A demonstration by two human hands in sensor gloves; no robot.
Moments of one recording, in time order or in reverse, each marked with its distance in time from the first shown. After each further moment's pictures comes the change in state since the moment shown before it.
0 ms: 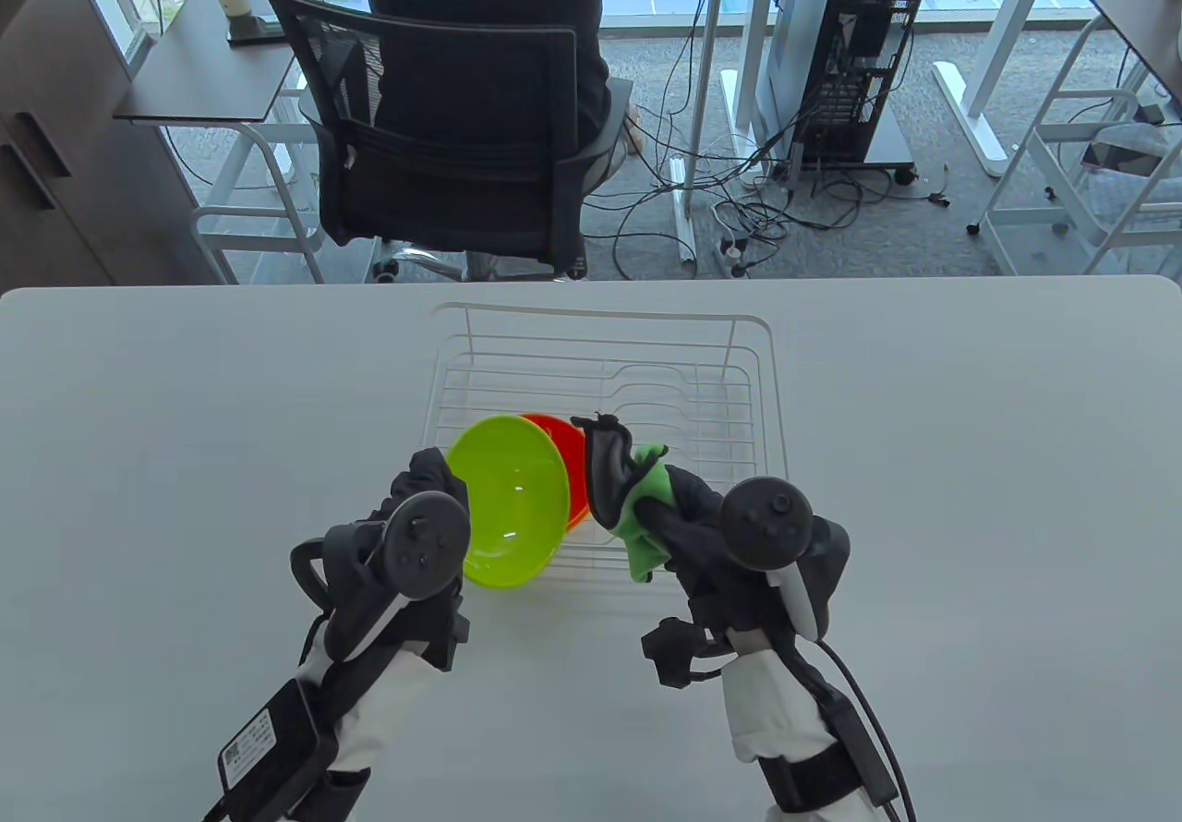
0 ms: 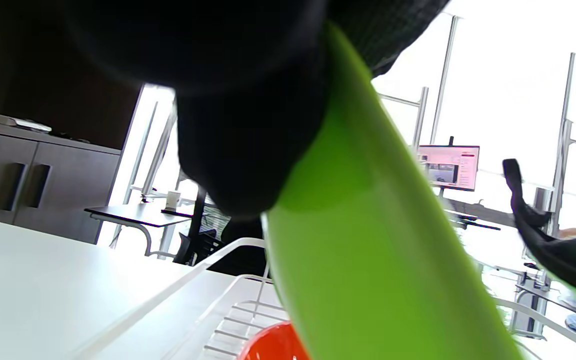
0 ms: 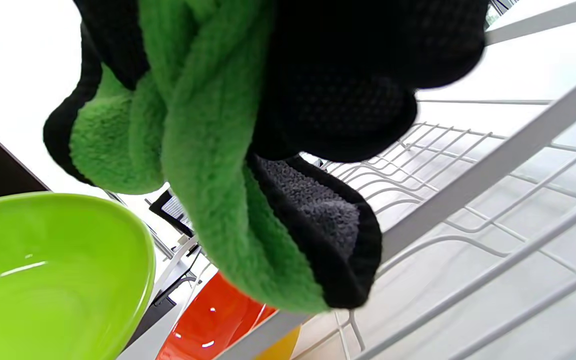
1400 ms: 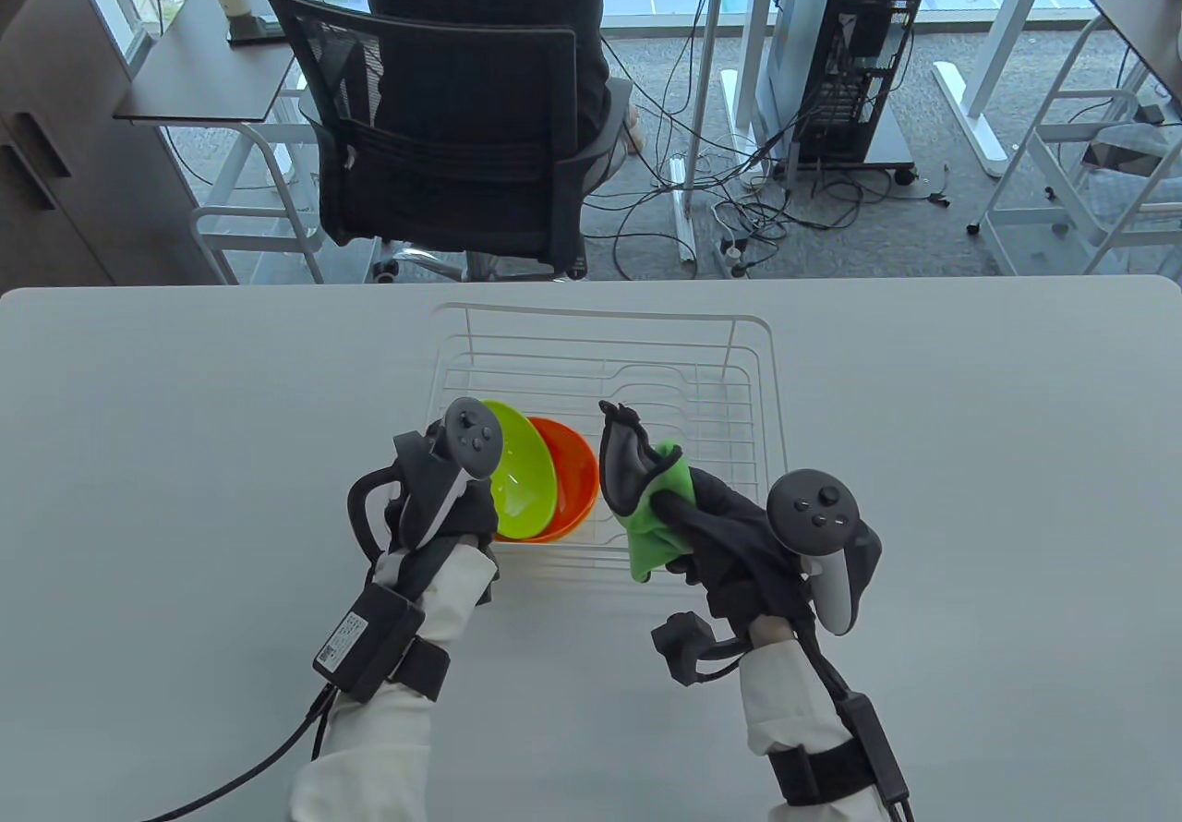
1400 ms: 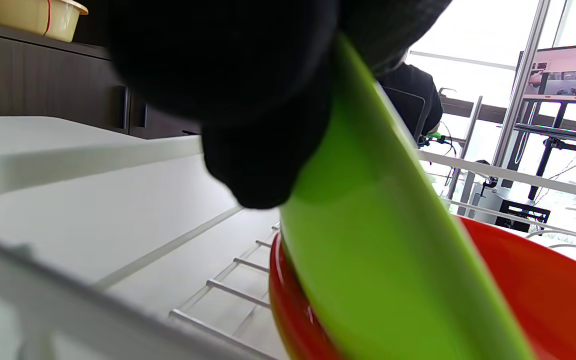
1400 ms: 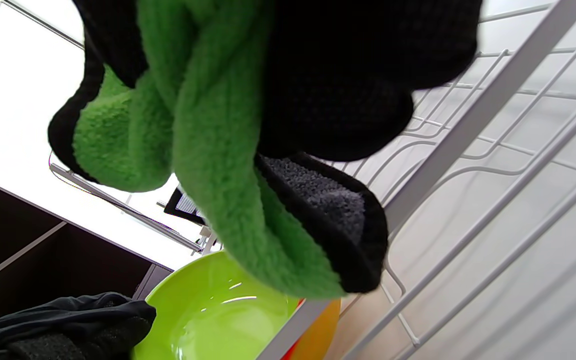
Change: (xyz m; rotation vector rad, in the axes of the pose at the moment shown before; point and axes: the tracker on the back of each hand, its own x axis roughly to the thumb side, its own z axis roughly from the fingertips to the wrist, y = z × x) left_hand -0.007 -0.094 -0.062 -0.235 0.254 -0.059; right_hand -0.020 0.000 -0.008 0.108 0.068 -0.216
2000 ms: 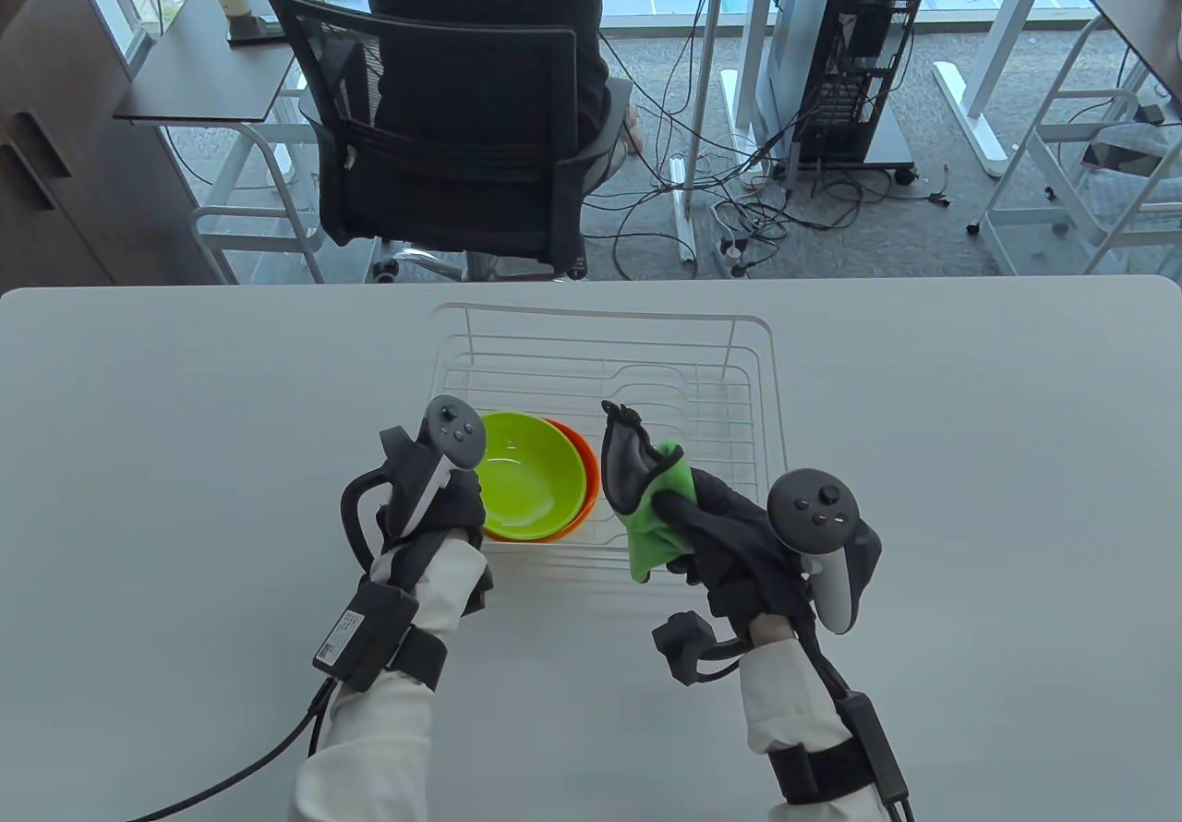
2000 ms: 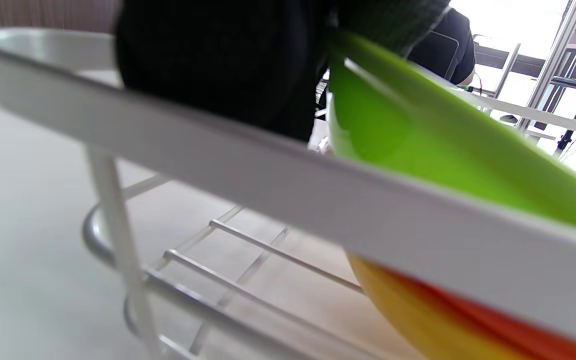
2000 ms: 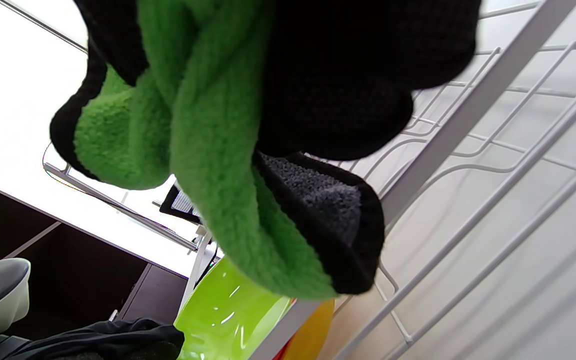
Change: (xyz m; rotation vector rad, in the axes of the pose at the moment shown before) left_hand -0.015 -0.024 -0.015 -0.168 0.061 0.018; right_hand 0.000 0.000 0.000 0.003 0.014 -0.001
